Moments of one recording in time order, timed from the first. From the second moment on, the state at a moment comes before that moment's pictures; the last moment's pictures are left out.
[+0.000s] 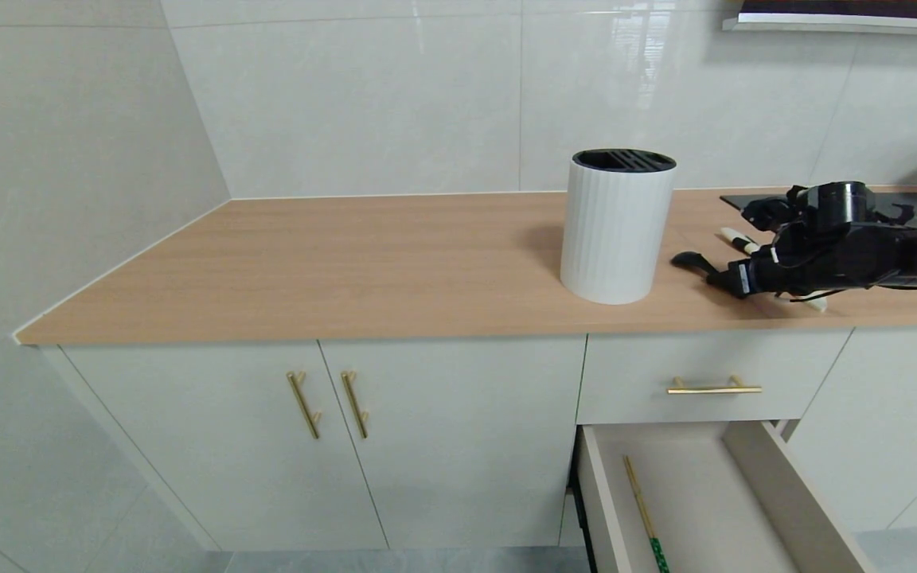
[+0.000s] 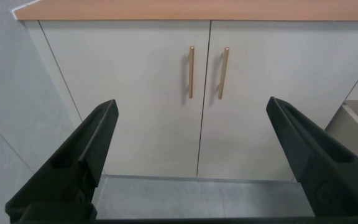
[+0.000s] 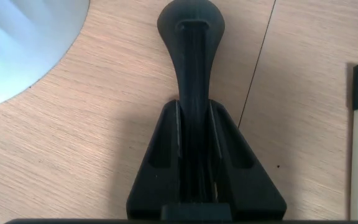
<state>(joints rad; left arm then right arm) 0.00 0.00 0.00 -0.01 0.05 -0.01 -0.11 2.30 -1.87 0.10 0.38 -0.24</state>
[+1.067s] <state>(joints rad) 0.00 0.00 0.00 -0.01 0.05 -0.01 -0.08 1.46 -0.77 0.14 0.20 -0.04</state>
